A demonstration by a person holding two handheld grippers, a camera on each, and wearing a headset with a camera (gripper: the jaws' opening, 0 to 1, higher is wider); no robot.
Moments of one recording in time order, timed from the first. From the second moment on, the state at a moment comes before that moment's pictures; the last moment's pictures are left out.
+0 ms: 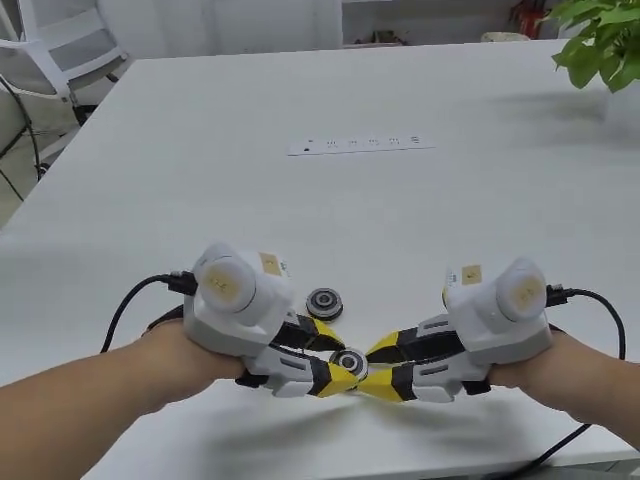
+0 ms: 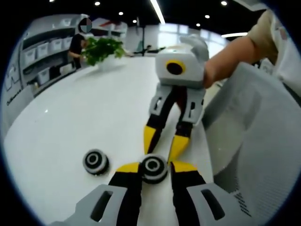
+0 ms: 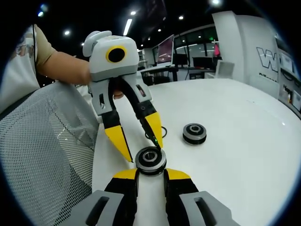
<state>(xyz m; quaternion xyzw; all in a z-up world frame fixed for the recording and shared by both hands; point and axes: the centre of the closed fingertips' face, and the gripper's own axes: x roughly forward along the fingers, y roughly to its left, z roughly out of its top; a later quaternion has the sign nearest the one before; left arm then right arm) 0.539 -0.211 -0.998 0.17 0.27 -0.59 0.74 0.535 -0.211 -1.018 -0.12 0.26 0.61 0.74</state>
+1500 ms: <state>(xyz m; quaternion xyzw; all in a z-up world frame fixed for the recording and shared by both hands) 0.542 -0.210 -1.002 0.20 0.24 -0.57 0.76 0.537 -0.217 -1.021 -0.09 0.28 0.59 0.75</state>
